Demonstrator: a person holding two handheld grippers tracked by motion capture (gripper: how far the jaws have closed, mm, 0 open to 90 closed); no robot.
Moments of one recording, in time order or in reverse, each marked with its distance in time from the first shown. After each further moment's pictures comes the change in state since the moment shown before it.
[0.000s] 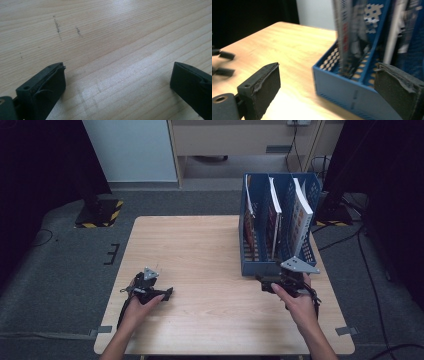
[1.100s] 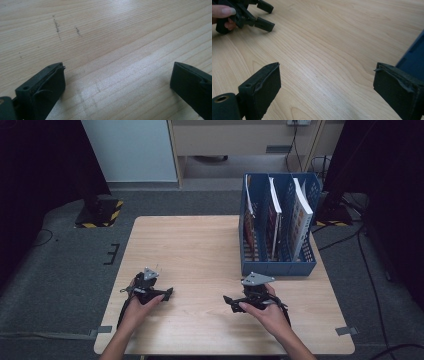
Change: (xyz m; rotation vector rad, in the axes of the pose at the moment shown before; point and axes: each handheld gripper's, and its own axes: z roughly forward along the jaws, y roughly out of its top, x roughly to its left) left arm 0.000 0.000 0.000 0.001 -0.002 0.001; right arm 0.068 -0.040 0.056 0.242 0.220 -0.095
